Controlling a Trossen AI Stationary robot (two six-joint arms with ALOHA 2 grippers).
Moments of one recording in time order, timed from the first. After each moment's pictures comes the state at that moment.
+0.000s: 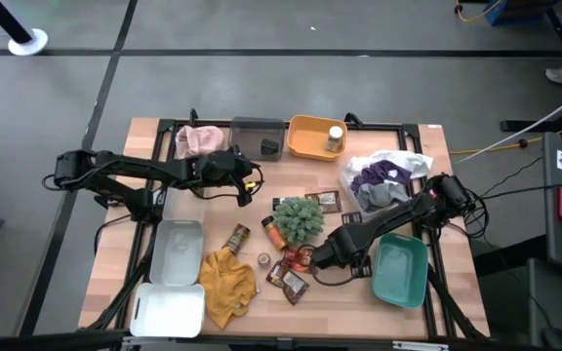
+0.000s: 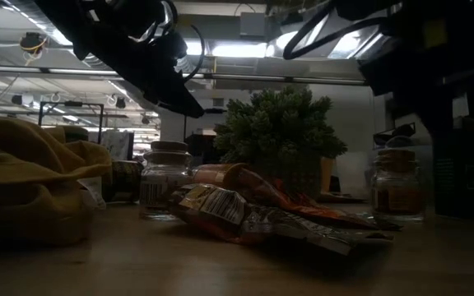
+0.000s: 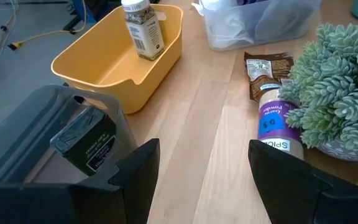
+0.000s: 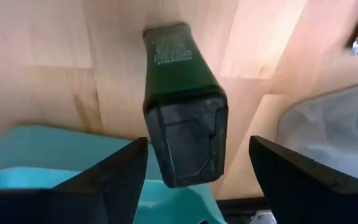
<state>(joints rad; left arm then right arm) 0.20 1.29 0.65 0.11 -0.20 0.08 0.42 1.88 1.38 -1.39 0.00 0.30</state>
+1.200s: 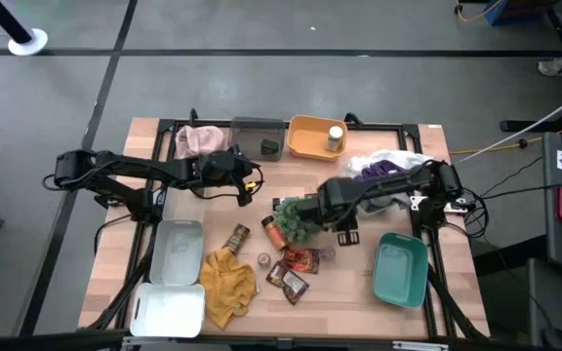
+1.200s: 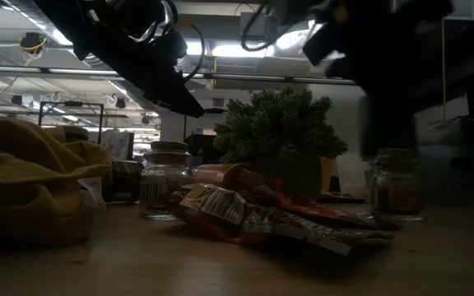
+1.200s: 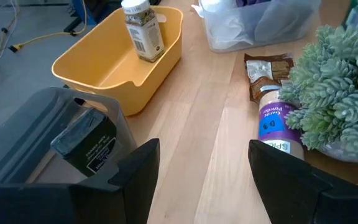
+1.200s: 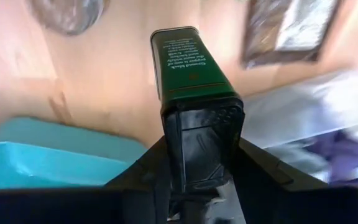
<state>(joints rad) 0.20 1.29 0.65 0.11 -0.20 0.08 0.13 1.88 1.63 -1.57 0.01 0.04</state>
